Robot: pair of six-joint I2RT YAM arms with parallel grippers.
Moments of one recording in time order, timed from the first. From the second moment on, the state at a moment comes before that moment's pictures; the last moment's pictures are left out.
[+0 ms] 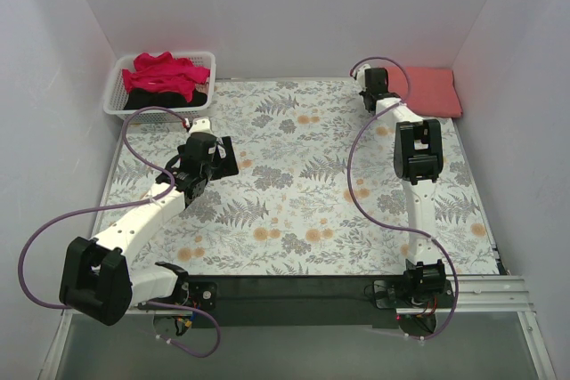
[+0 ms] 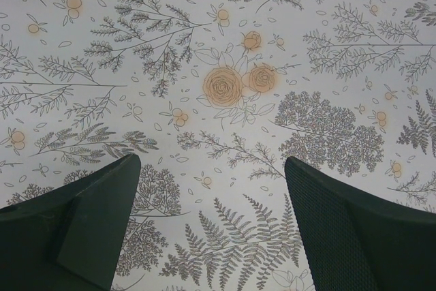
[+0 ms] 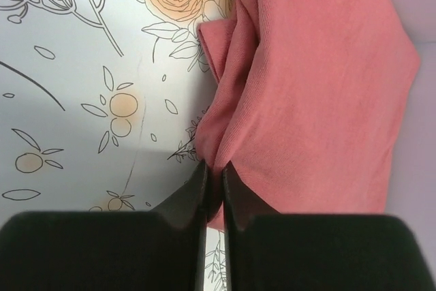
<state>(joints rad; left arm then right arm) -0.39 1.21 0.78 -0.26 -0.28 -0.43 0.15 2.52 2.01 -0.19 0.40 -0.59</state>
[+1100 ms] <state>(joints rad) -0.39 0.64 0.71 -0.26 -0.56 -0.49 0.36 1.01 1.21 -0.33 0.35 -0.08</state>
